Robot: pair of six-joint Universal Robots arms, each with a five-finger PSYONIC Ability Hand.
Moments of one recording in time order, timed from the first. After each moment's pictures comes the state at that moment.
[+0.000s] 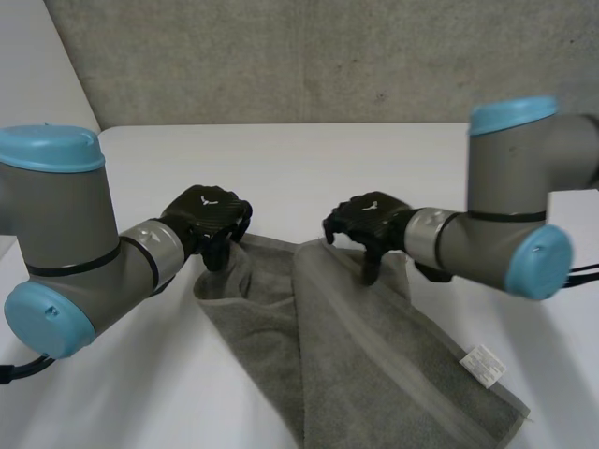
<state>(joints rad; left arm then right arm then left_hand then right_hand) 4.28 -2.02 -1.38 3.01 -1.36 3.52 2.03 -0.81 0.92 0.44 1.16 2.68 1.42 1.49 1.54 1.52 1.48 0.48 0.47 0.48 0.48 0.32</state>
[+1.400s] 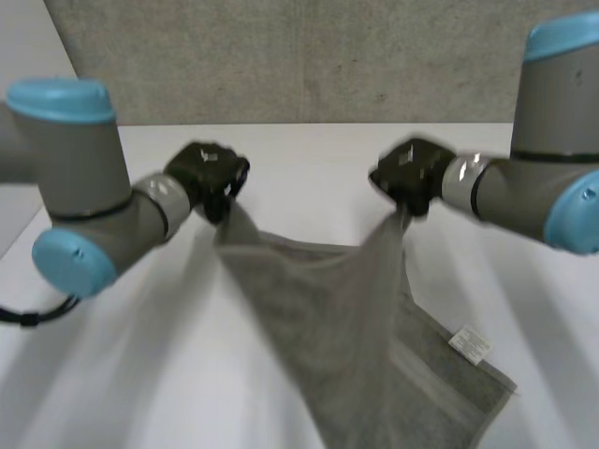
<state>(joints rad) 4.28 -2.18 -1.04 2.94 -1.41 3.53 1.97 -0.87 0.73 0.57 1.28 2.39 1.42 1.49 1.54 1.52 1.48 1.31 1.32 1.33 1.34 1.16</state>
